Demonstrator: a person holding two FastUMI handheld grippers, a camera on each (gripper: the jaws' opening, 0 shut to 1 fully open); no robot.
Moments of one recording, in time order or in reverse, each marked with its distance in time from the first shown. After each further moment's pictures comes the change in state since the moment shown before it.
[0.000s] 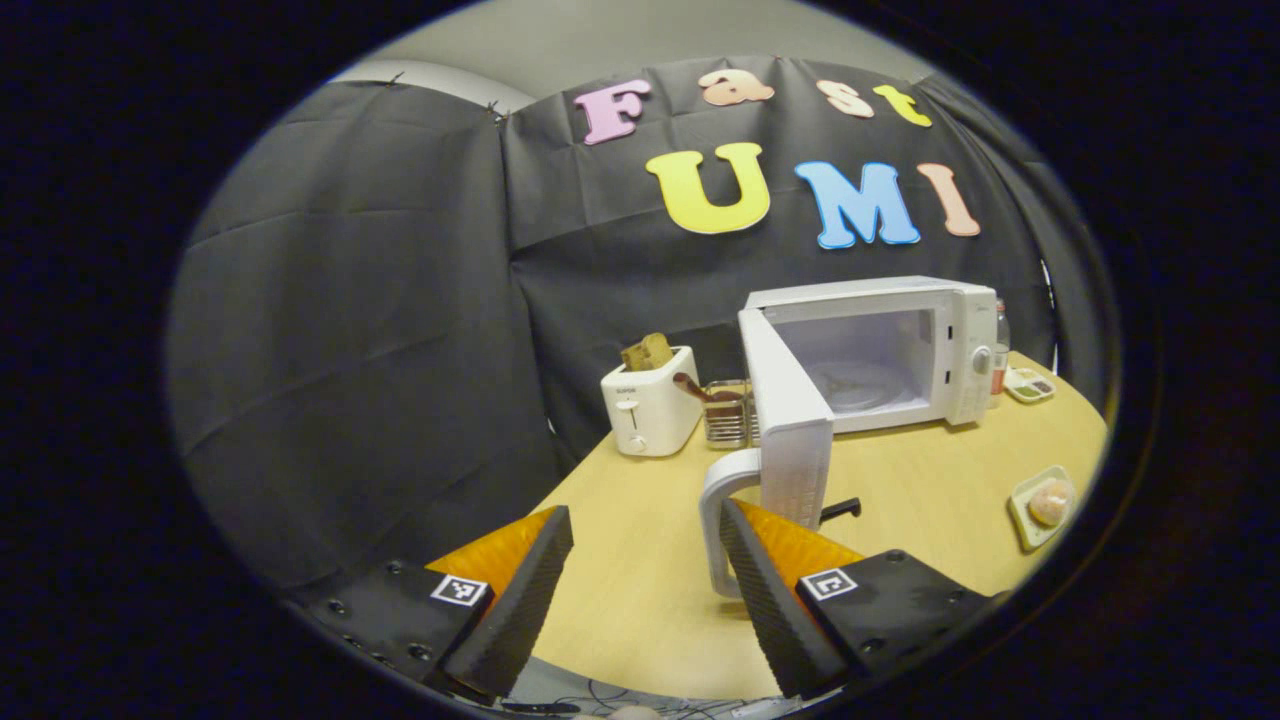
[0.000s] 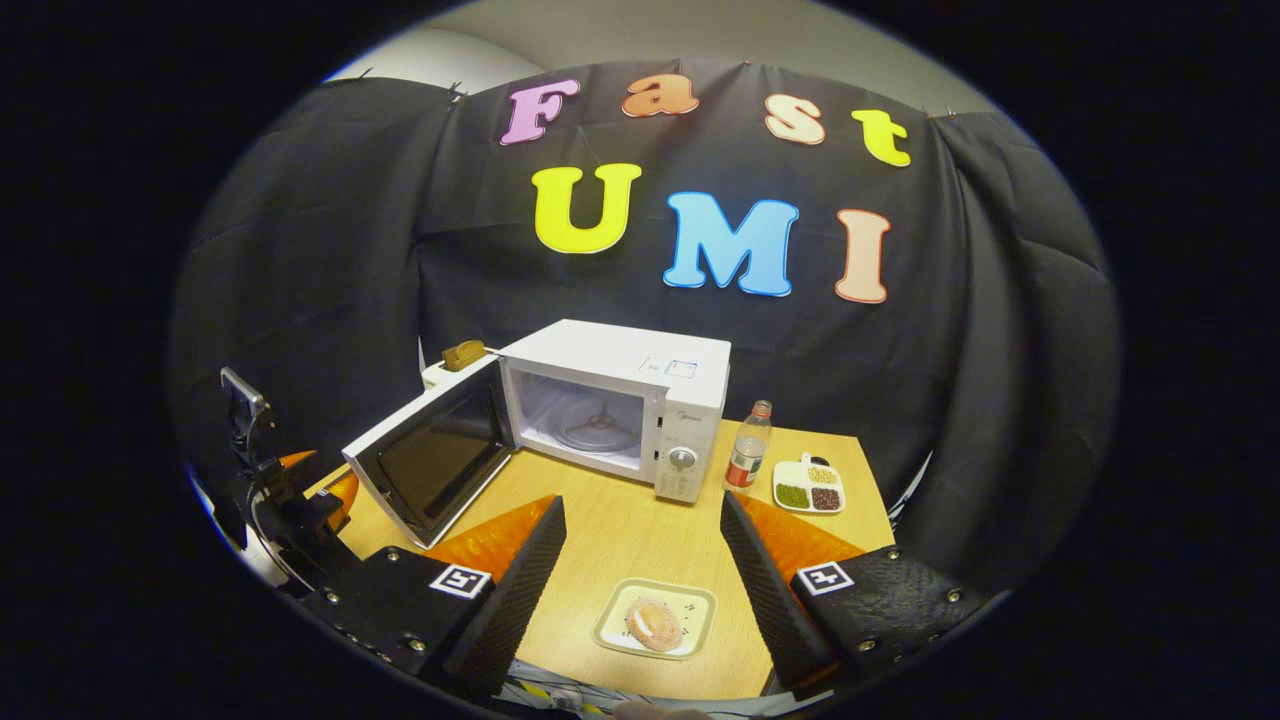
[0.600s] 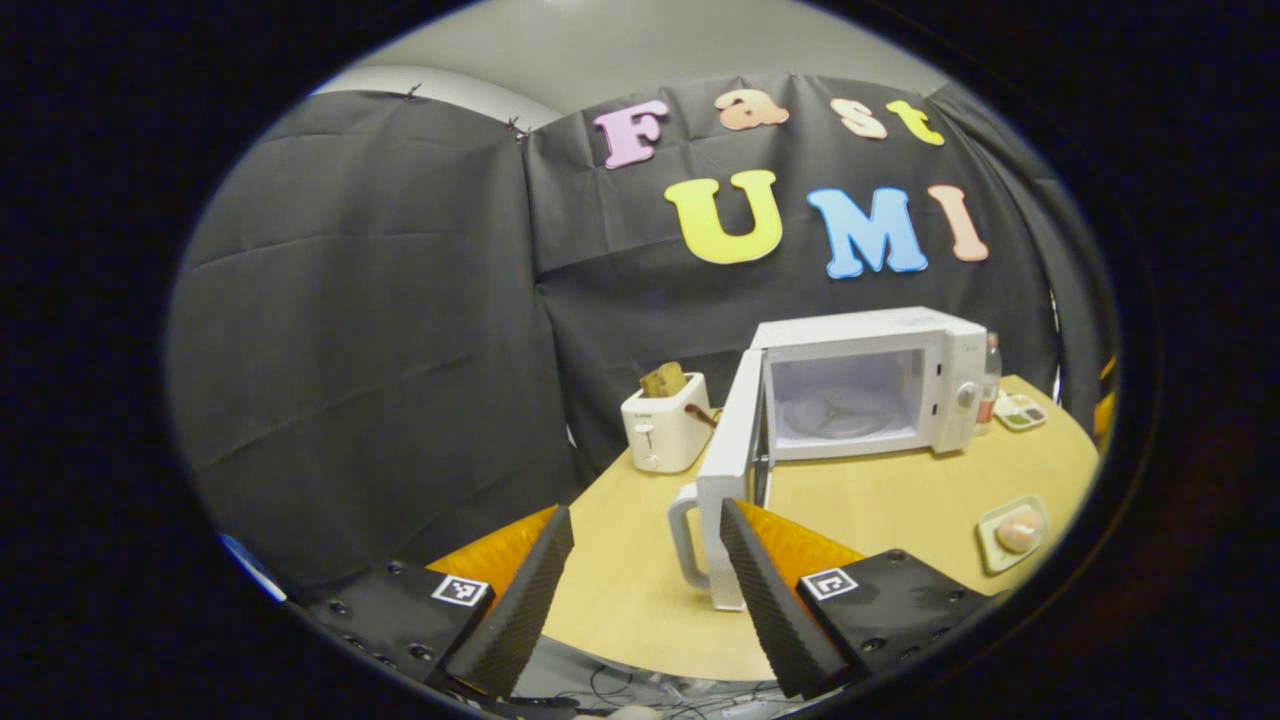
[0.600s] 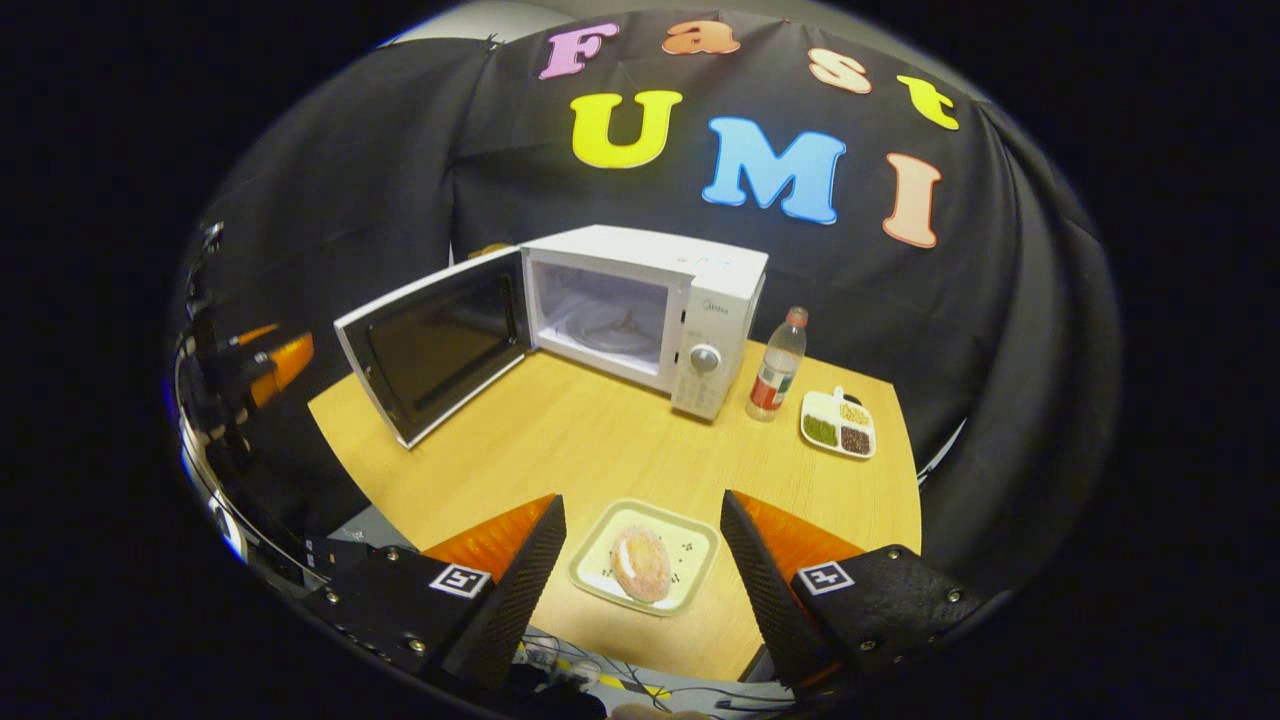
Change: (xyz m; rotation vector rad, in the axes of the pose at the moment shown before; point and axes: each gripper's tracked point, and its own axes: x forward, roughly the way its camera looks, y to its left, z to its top) left arm -0.097 -0.015 0.076 -0.052 -0.056 0.029; right arm 0.019 -0.027 -0.128 -0.099 0.224 0.114
